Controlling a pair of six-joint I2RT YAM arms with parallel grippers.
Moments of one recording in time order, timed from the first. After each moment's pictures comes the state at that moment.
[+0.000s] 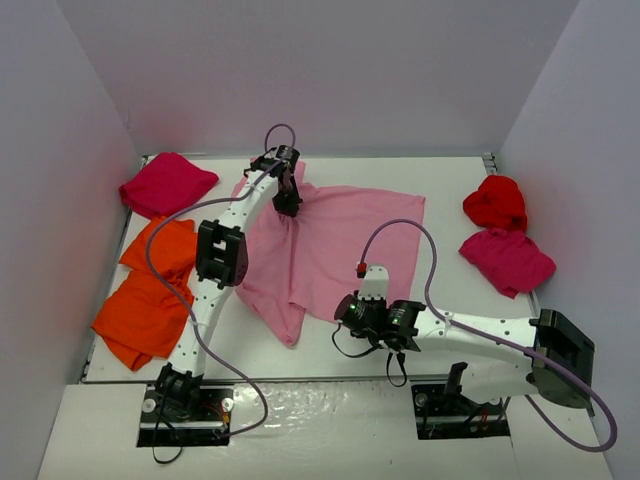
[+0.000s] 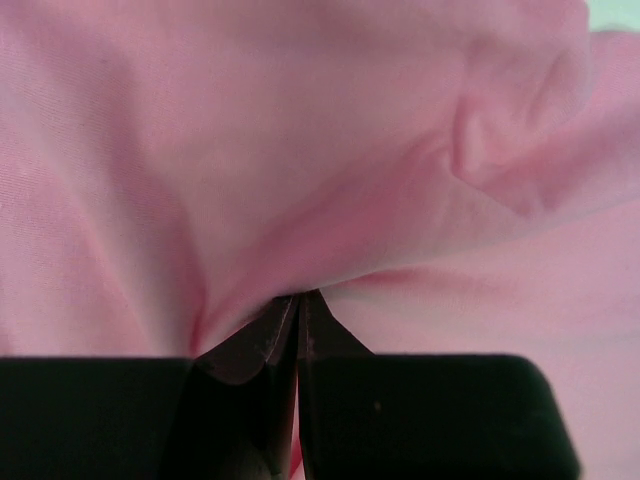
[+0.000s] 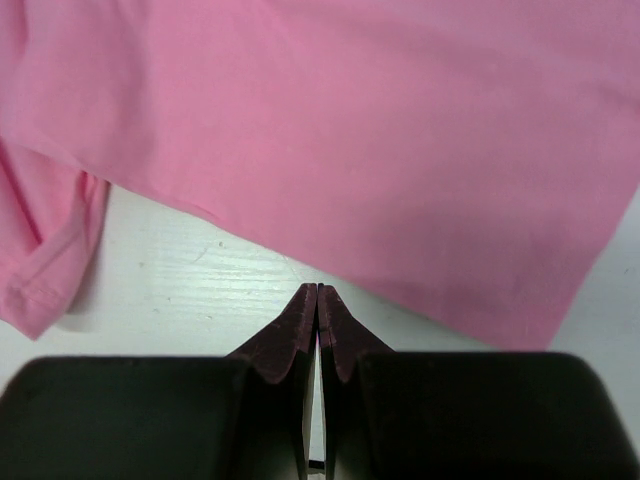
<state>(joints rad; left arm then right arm) -0.38 2.65 2.56 -1.05 0.00 -0.62 1.13 1.24 0.68 -0.53 0.55 0.99</state>
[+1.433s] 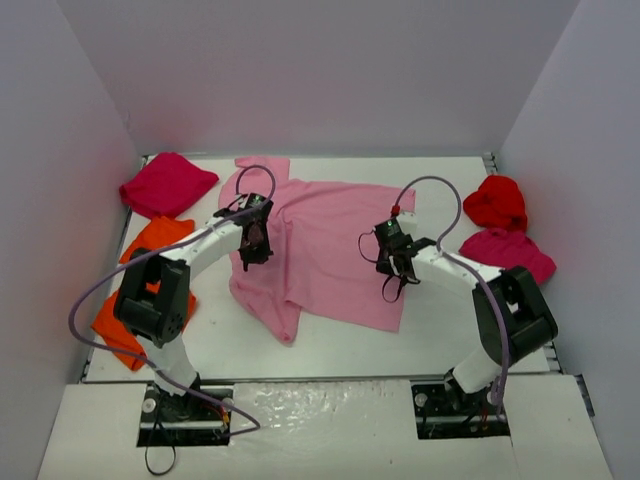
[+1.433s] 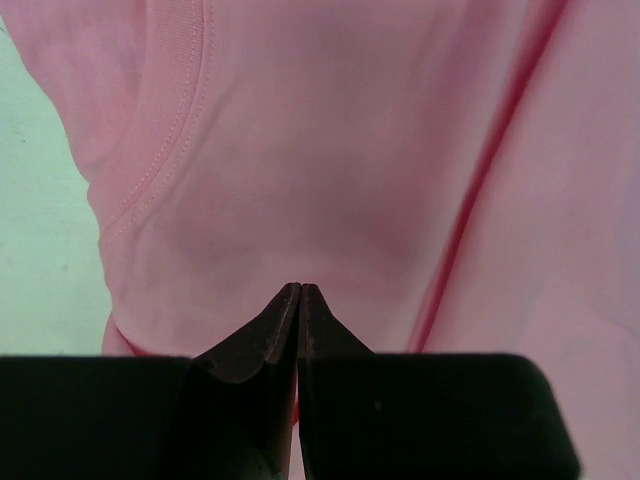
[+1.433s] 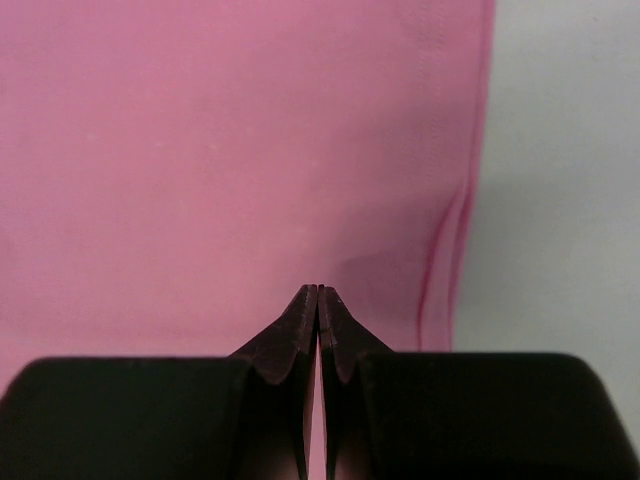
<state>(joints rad) -0.41 1.76 1.25 -0.64 -0.14 -0.55 0.47 1.56 0.85 -0.31 0.33 0.62</state>
